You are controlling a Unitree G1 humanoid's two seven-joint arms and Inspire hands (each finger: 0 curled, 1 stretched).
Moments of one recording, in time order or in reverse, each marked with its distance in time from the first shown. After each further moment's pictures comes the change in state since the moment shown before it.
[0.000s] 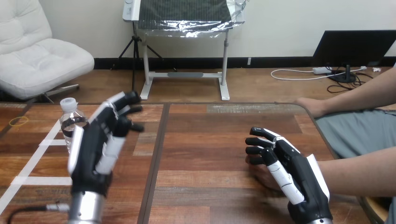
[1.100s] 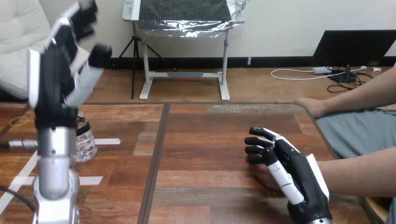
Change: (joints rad) left arm -0.279 0.141 0.066 -0.061 0.130 0.019 0.191; right arm 0.000 0.002 0.002 0.000 -0.002 -0.011 0.001
